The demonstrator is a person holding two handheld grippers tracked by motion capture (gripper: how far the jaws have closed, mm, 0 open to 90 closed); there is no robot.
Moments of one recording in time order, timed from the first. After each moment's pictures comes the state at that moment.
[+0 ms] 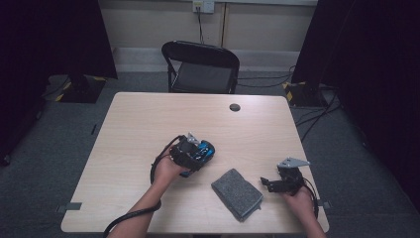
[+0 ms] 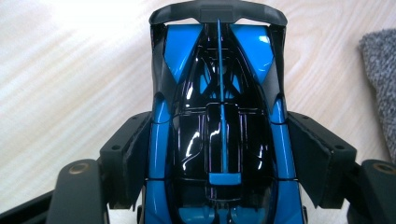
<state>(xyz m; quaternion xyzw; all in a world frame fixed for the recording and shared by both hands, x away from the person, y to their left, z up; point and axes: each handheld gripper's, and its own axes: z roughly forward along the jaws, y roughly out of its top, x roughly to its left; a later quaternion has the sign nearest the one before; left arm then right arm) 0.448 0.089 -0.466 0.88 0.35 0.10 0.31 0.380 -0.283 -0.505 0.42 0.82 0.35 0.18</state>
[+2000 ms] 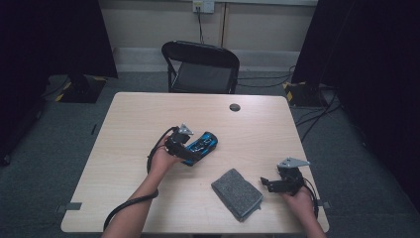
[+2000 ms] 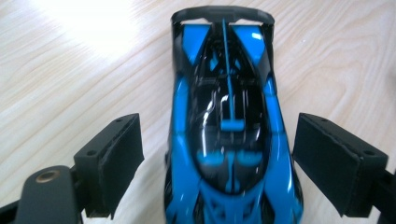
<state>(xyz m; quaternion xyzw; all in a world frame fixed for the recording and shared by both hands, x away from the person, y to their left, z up) 0.476 0.119 -0.474 0.86 0.34 0.11 0.36 0.380 -0.283 -0.505 0.42 0.82 0.35 0.18</state>
